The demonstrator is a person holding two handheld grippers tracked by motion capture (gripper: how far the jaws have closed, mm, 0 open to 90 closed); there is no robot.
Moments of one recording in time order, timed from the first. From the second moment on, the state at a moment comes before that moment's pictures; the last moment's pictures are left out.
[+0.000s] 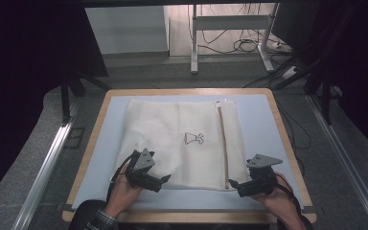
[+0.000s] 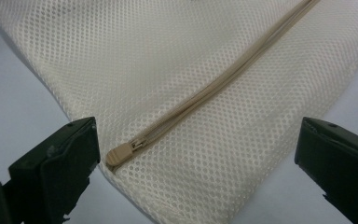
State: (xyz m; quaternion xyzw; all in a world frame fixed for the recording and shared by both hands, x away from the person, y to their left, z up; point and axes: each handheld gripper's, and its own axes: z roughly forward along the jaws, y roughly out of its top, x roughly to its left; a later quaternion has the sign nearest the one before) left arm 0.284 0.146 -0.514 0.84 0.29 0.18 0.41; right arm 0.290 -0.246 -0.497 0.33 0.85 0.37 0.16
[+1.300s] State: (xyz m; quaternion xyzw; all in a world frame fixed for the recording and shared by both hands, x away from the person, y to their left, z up) left arm 0.283 0.142 -0.515 0.85 0.28 0.18 0.41; right arm 0.268 -0.216 -0.500 0.18 0.92 0.31 0.18
